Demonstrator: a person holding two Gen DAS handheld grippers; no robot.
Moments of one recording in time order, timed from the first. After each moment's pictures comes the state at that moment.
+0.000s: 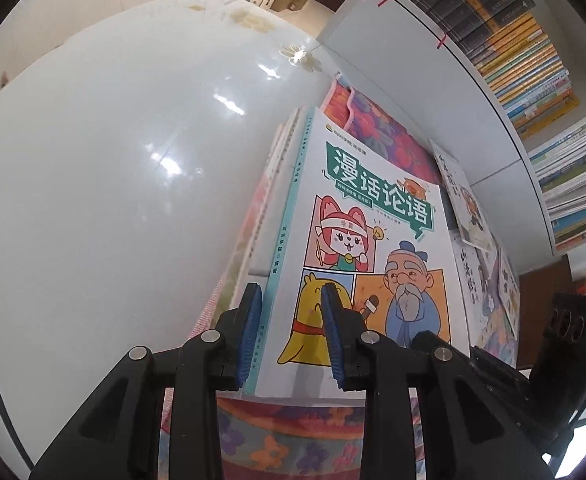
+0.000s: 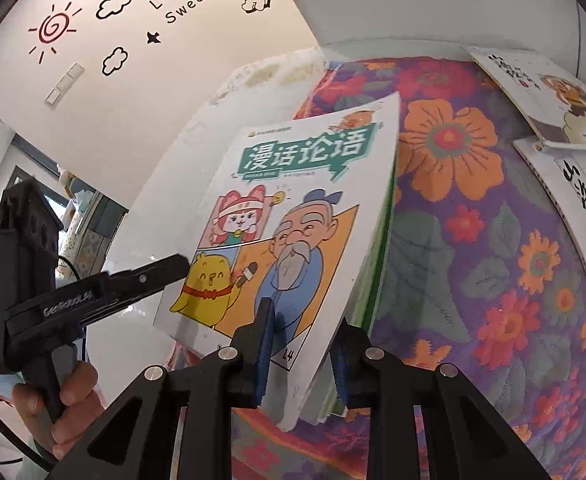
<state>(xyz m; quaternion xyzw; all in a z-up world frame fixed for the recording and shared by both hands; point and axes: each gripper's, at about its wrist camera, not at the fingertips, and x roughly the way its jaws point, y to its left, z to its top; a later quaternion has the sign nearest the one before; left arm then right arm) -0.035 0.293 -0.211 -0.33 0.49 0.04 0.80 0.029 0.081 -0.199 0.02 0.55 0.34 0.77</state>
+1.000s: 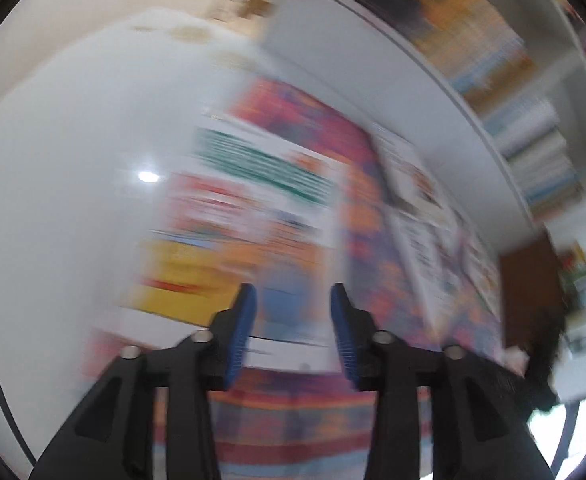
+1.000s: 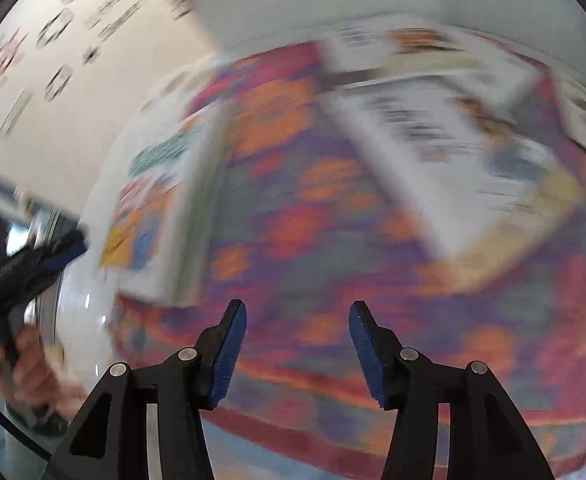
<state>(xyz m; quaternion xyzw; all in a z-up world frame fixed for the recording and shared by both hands) -0.029 0.196 -0.166 -0.31 0.48 -0.02 0.82 0.045 -0.114 -0.189 0.06 0.59 0.20 0.78</state>
